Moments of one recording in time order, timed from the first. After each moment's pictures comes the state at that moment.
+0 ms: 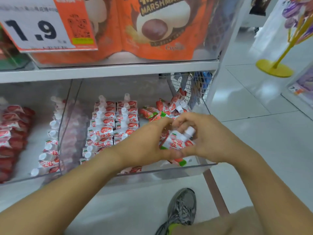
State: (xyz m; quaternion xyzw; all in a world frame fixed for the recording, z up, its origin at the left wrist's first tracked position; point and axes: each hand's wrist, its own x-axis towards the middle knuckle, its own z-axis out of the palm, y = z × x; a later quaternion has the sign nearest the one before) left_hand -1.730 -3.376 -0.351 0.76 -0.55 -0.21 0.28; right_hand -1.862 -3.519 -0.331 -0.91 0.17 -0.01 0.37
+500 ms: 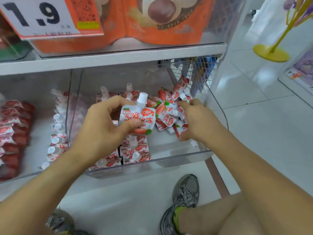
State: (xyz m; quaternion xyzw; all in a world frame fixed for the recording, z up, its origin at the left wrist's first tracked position) left_hand -1.699 -3.303 -0.330 0.77 -0.40 -0.12 0.48; right_hand -1.822 -3.509 -0.362 -0.95 0.31 0.06 0.06
